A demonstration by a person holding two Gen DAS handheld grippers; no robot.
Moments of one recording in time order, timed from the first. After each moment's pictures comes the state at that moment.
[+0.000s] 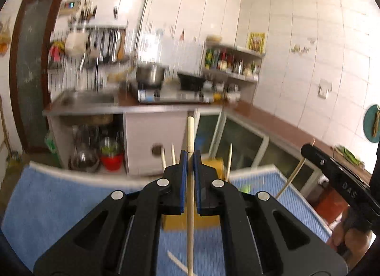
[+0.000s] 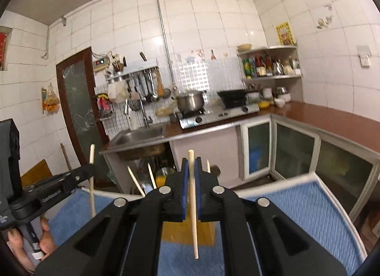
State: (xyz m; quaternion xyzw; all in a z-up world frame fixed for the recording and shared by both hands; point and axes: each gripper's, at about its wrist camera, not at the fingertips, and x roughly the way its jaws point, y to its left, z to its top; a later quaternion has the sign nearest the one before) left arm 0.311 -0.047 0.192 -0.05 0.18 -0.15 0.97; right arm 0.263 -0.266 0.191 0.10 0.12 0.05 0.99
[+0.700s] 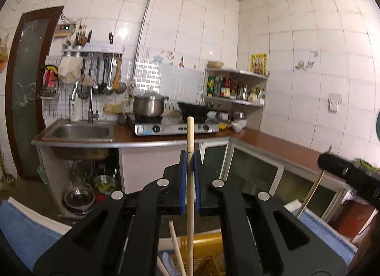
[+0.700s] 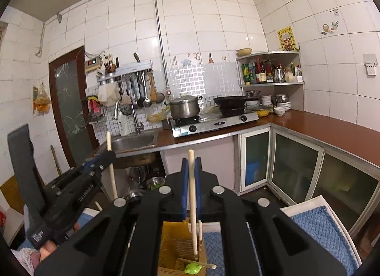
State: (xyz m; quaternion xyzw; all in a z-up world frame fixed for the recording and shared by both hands) left arm 0.434 -0.093 0.157 -0.04 0.10 -0.15 0.98; right arm 0.361 -0.271 0.184 0.08 0.12 0.03 0.99
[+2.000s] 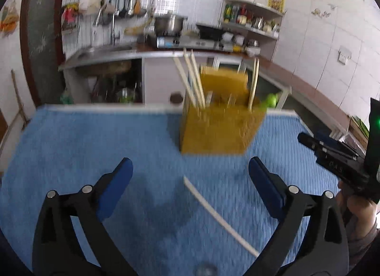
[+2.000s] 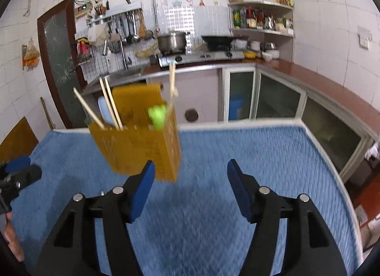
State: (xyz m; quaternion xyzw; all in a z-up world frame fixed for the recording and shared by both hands) left arm 0.254 -0.035 0.070 -0.04 0.34 -0.10 0.93; right arm 0.258 -0.296 0.052 0.06 0.29 0.00 0.95
